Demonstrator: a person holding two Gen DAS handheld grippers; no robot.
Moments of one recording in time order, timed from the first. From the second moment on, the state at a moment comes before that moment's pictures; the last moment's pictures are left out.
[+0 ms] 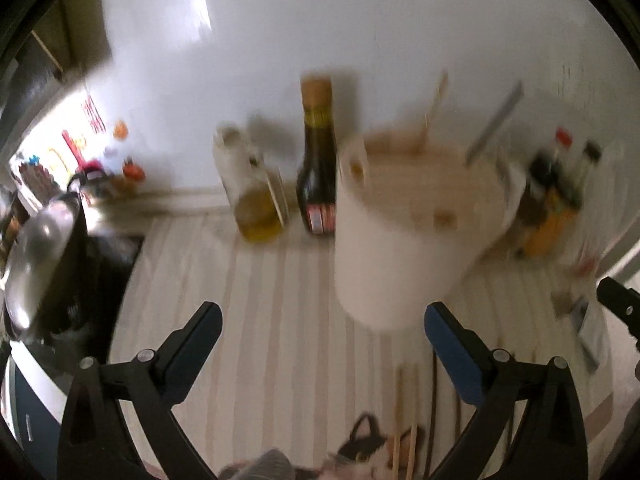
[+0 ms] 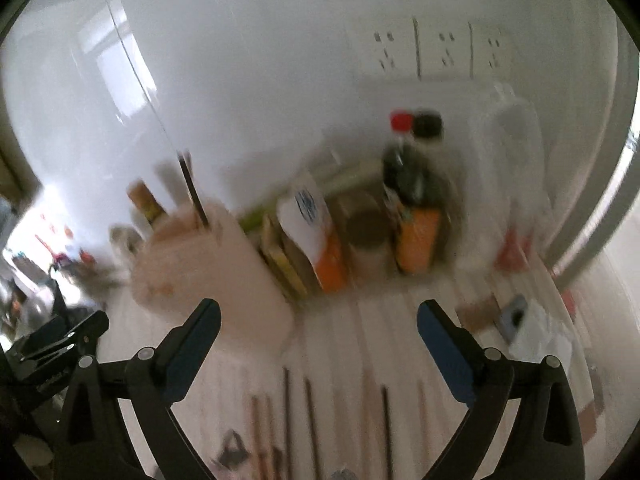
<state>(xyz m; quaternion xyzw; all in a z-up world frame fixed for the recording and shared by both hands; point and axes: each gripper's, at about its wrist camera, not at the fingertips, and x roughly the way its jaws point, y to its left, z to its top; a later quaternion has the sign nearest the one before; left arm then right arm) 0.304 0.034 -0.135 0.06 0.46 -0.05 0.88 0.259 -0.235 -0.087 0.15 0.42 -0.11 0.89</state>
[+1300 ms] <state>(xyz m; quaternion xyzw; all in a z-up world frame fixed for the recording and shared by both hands) 0.264 0.051 -0.302 0.10 0.62 -0.04 0.77 0.253 -0.180 -0.260 0.22 0.63 0.01 0.75</state>
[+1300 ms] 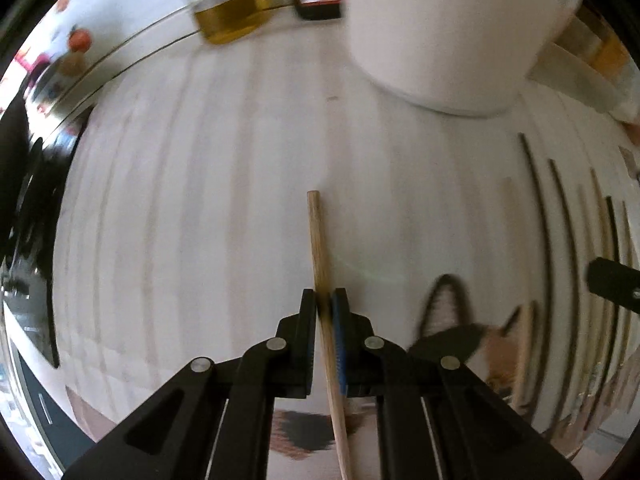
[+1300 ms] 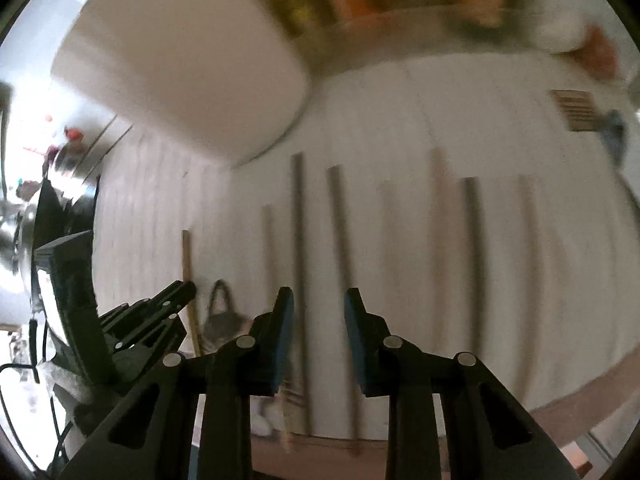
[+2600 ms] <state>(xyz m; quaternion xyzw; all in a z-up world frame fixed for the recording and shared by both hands) 0.283 0.058 -0.309 0.07 0.64 -0.07 0.76 0.271 -0.112 -0.305 0.05 0.70 0.00 0.71</state>
